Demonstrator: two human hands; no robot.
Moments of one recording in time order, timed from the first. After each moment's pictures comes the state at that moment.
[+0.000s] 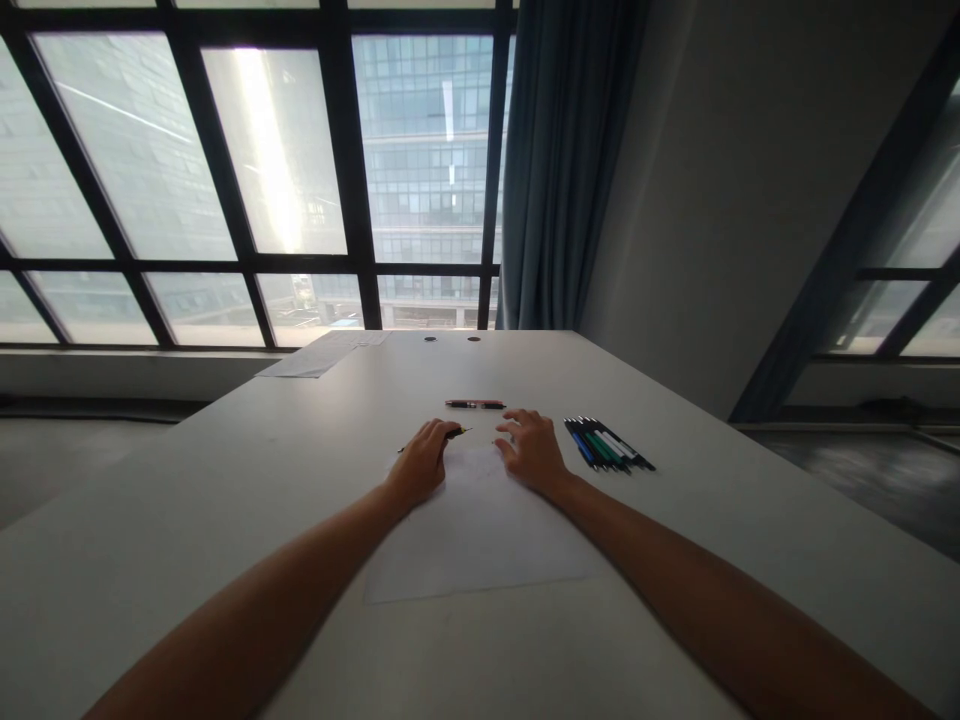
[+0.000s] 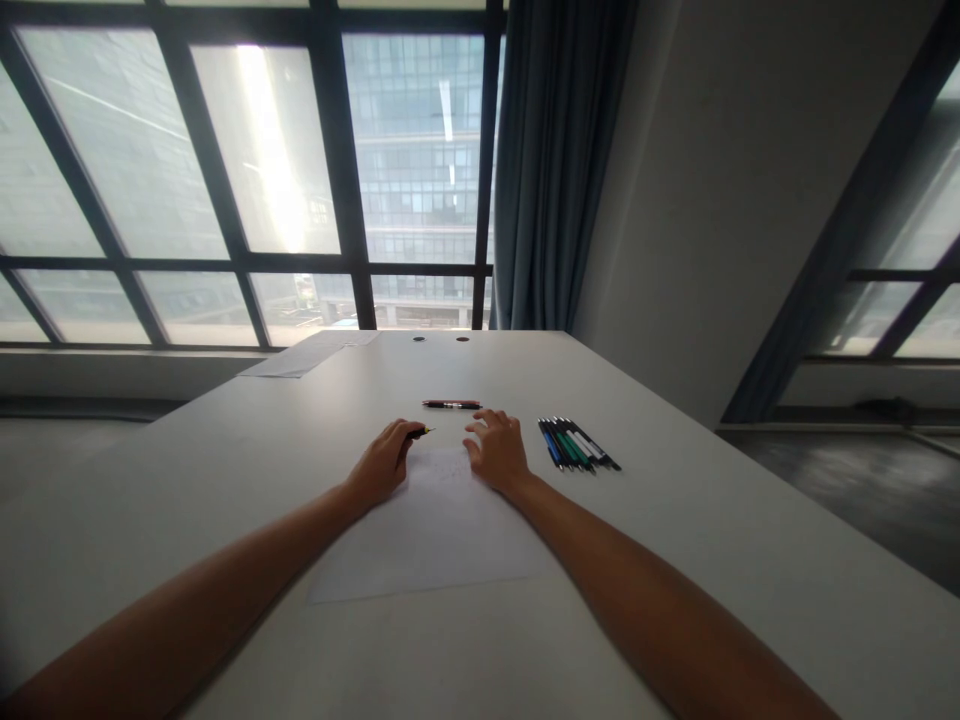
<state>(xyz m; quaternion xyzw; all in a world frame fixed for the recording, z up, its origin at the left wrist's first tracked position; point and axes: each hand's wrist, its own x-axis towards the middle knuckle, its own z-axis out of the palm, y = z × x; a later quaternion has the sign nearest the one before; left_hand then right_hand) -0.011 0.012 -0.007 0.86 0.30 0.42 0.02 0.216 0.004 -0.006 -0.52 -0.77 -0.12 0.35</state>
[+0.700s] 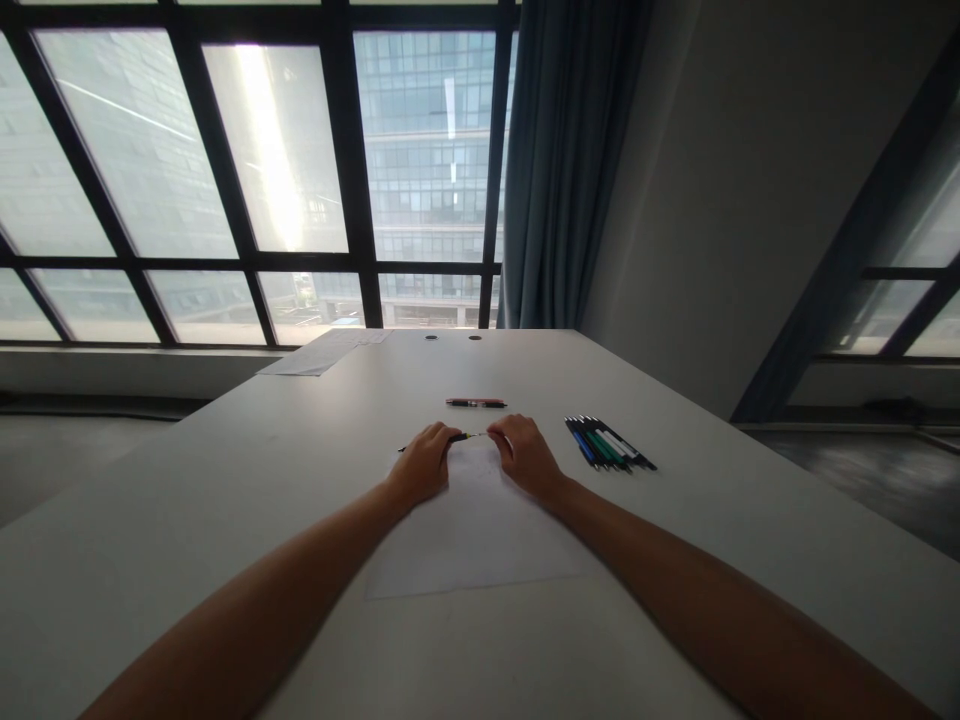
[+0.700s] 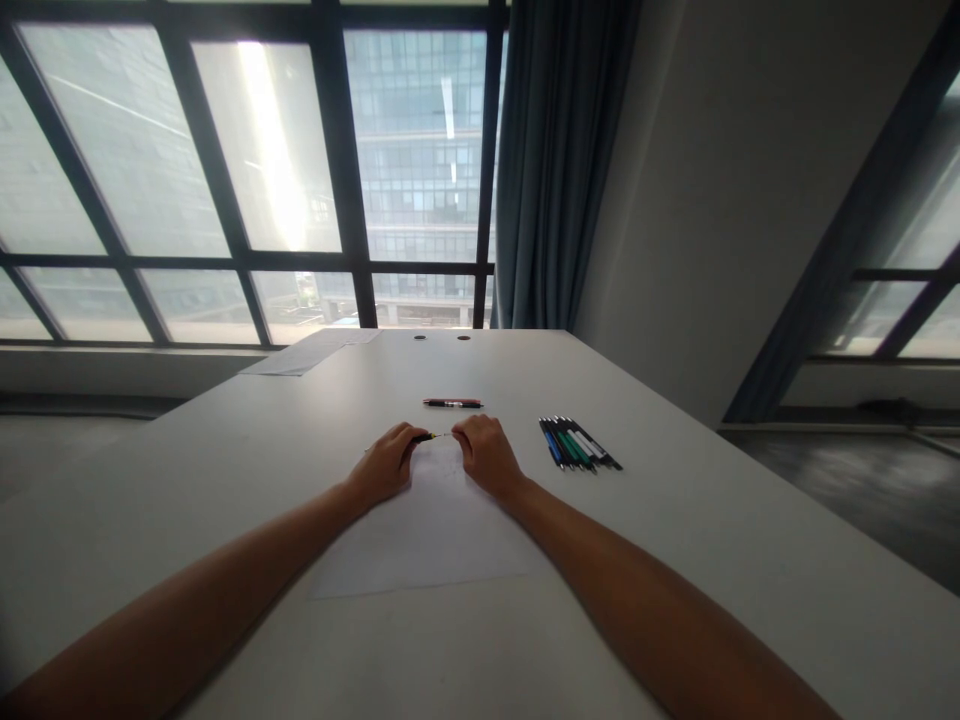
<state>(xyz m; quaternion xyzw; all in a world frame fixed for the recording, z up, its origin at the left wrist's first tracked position) -0.011 0.014 -0.012 0.86 0.34 0.37 0.03 0.203 -0.005 -0.001 -0.43 -0.80 -0.10 0.41</state>
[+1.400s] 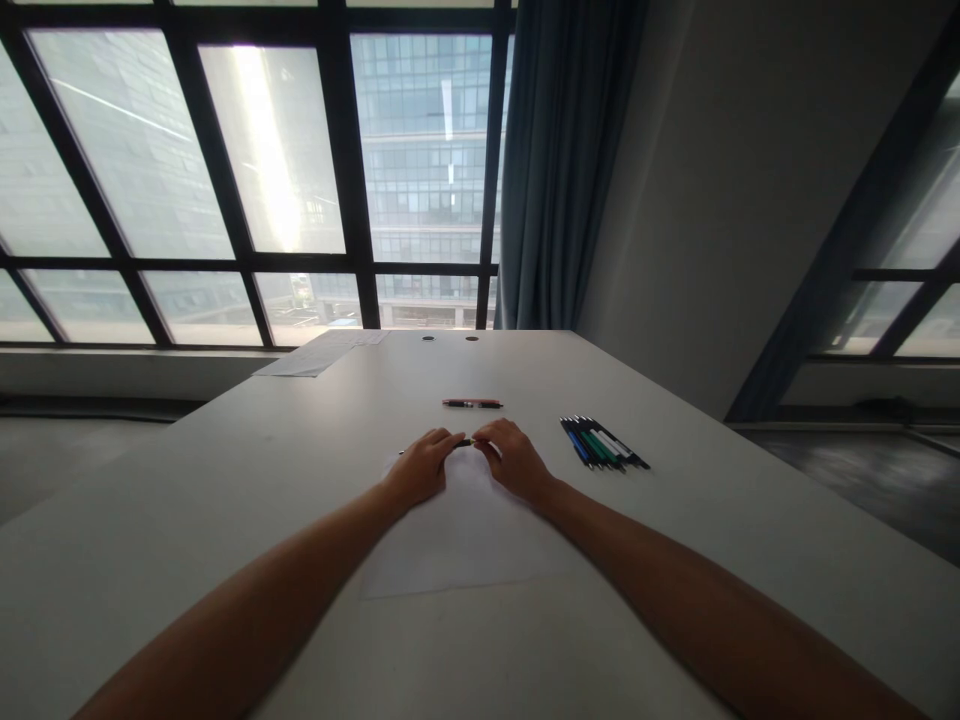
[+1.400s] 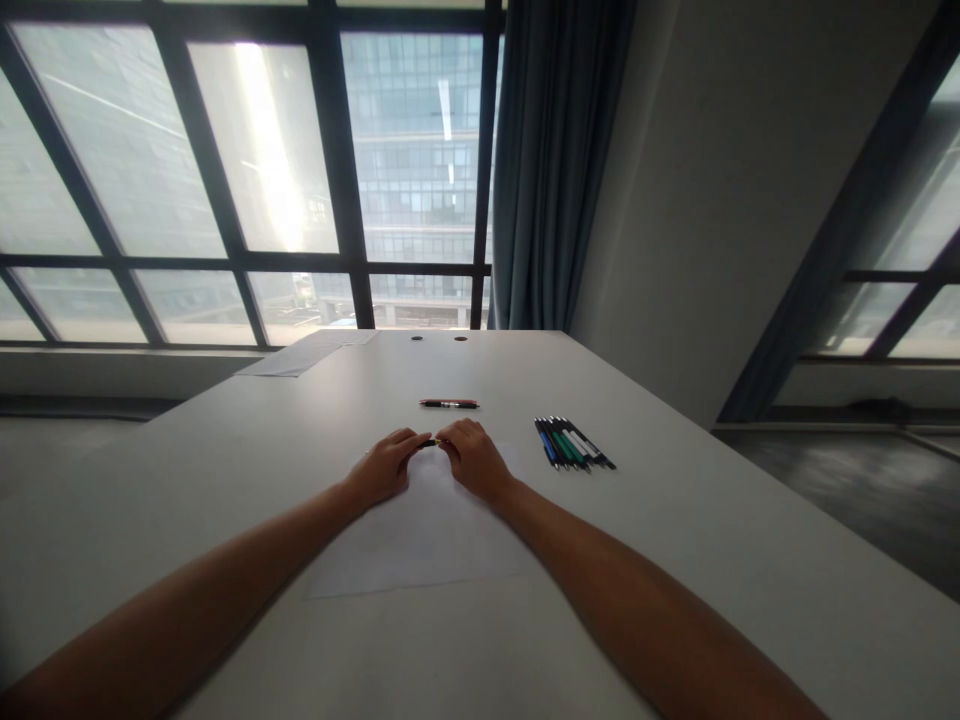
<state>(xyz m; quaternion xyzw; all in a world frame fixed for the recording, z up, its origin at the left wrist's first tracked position) -0.012 0.017 -0.015 0.89 0.30 0.33 0.02 0.194 -0.007 -0.002 -0.34 -0.83 -0.07 0.44</state>
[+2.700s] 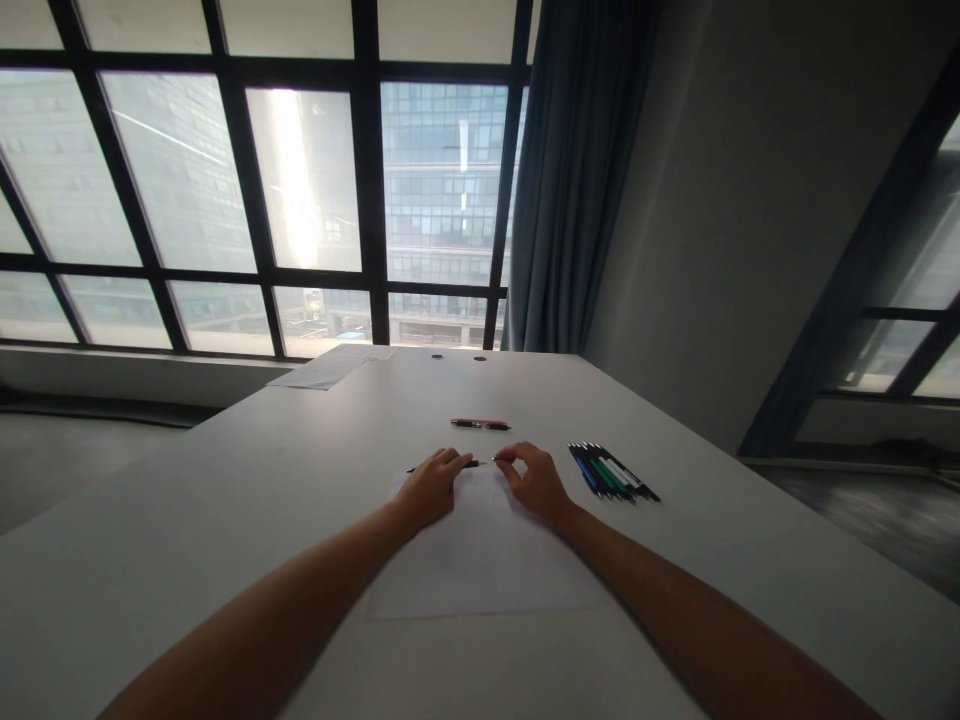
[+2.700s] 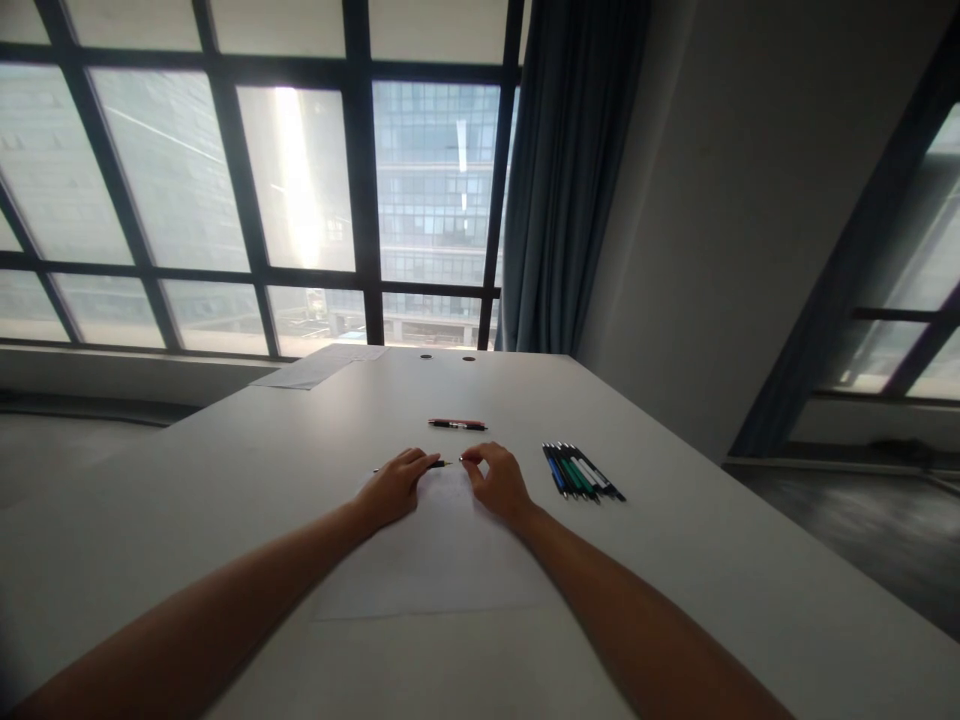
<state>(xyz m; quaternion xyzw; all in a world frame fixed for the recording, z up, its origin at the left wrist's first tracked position) -0.008 0.015 -0.013 0.89 0.33 0.30 0.01 0.214 0.001 -0.007 -0.41 -0.77 0.00 0.49</state>
